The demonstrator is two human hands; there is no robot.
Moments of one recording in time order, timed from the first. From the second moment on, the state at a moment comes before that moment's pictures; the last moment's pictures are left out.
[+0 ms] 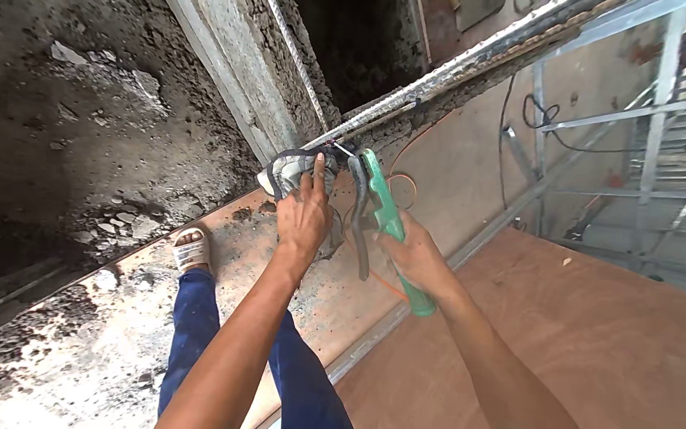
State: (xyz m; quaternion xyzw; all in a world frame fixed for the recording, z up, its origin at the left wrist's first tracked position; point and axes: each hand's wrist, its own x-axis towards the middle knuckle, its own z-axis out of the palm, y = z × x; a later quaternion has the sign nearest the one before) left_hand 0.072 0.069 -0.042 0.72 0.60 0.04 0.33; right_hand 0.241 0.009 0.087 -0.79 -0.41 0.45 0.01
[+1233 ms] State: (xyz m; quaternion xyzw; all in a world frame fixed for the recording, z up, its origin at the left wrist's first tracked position) left_hand 0.068 0.065 -0.030 0.74 0.59 -0.01 0.34; right_hand 0.242 0.004 0.082 -0.81 -0.46 0.36 -0.03
